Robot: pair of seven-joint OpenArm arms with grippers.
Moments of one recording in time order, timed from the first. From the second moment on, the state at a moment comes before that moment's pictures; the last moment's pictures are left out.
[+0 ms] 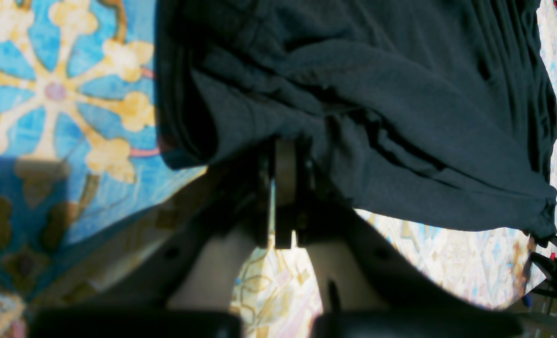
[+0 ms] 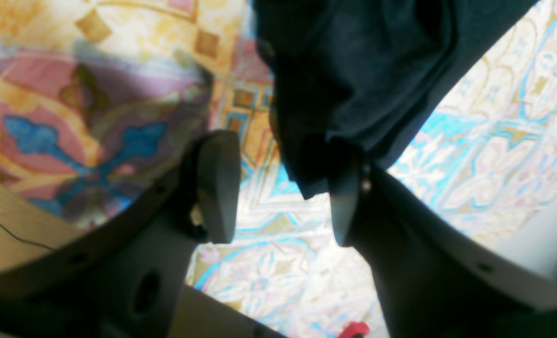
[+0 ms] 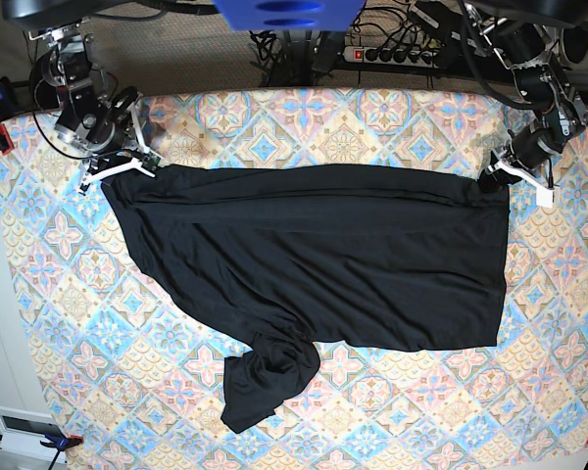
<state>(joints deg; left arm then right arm) 5.5 -16.6 -40.1 69.9 -49.4 -33.6 59.4 -19.0 31.7 -2.6 99.9 -12.3 40.2 -42.5</state>
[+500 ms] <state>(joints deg) 5.5 -16.6 -40.1 69.9 -49.4 -33.6 59.5 -13.3 32.4 -2.7 95.4 -8.6 45.1 -43.3</state>
